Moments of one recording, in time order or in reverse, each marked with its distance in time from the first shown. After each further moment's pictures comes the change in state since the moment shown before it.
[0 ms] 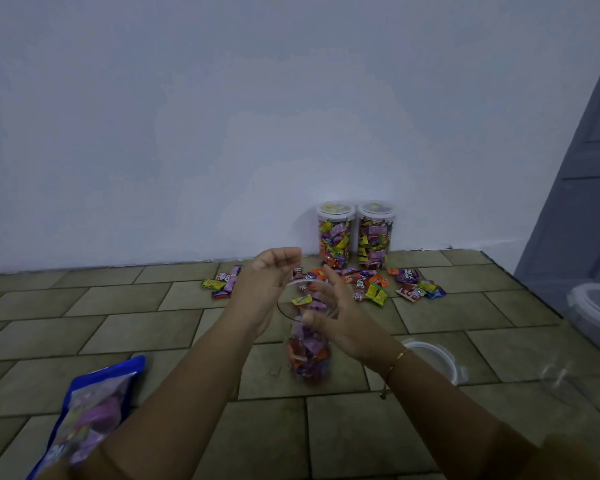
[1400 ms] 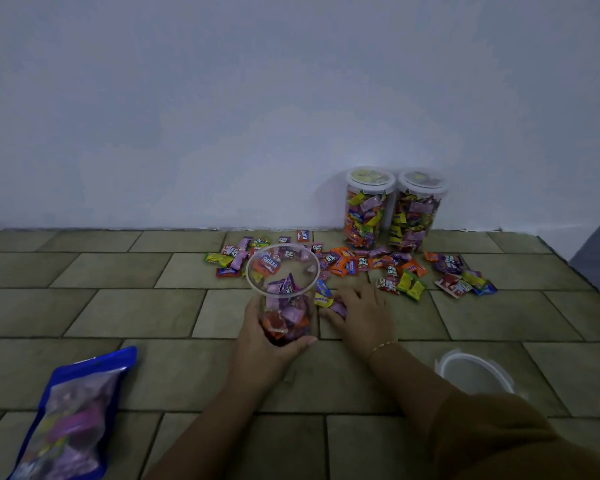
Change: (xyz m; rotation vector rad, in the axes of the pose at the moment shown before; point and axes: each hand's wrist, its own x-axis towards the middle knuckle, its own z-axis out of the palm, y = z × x) left_hand 0.002 -0.129 -0.068 0.589 0.146 -0.022; right_hand 0.091 0.125 0.003 -0.998 0.277 0.083
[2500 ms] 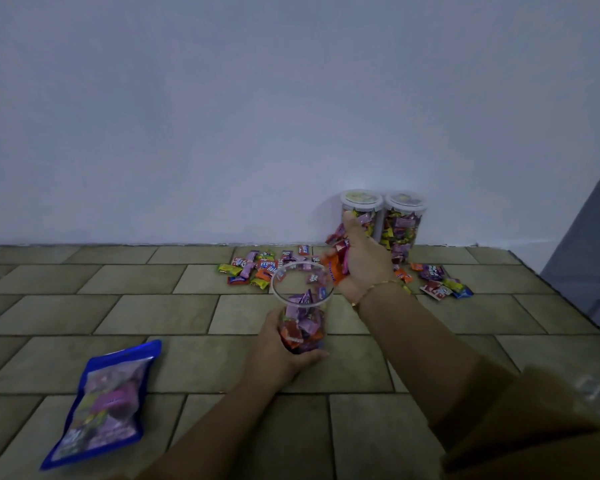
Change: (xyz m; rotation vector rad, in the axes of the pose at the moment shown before) left_hand -0.030 0.018 -0.010 0.073 -0.152 0.014; right_hand -0.004 -0.101 -0.133 1.785 0.065 0.468
